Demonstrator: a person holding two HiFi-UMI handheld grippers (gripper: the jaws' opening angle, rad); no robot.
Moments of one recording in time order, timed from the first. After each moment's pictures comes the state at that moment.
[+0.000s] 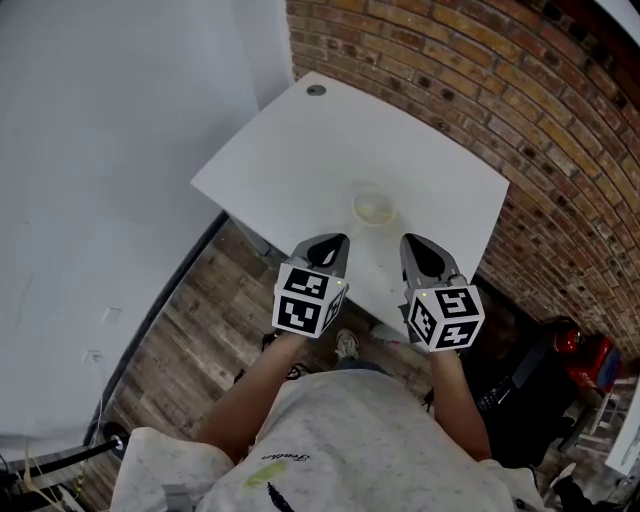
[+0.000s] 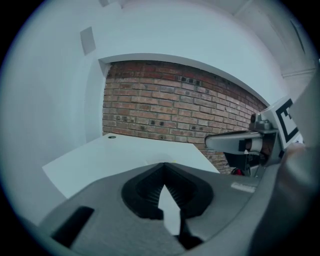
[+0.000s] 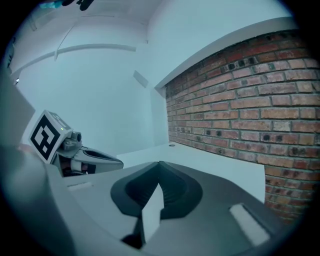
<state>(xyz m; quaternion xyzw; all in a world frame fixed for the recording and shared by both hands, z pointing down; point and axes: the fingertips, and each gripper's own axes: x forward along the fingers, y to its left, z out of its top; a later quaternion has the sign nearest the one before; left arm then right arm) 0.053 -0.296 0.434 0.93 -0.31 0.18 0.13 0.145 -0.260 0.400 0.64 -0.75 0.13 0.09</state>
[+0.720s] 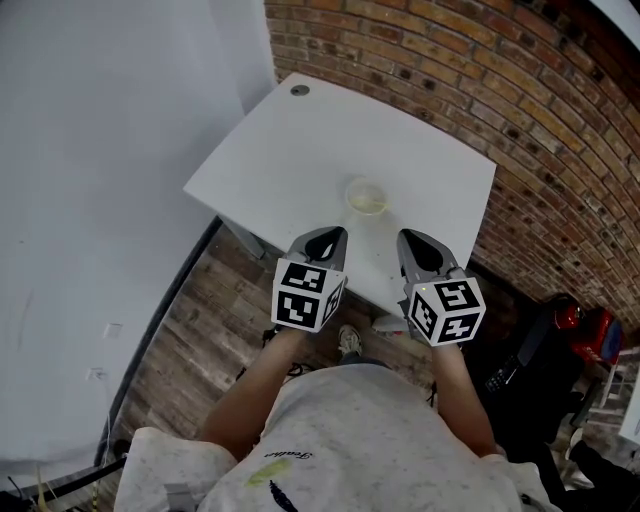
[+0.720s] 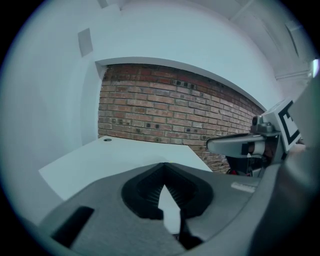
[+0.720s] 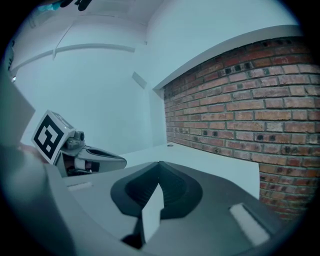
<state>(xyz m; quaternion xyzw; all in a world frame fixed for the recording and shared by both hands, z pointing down) 0.051 -0.287 0.424 0.94 -0.28 0.17 0.12 0.136 -0.240 0.395 0.66 -0.74 0.13 0.09</state>
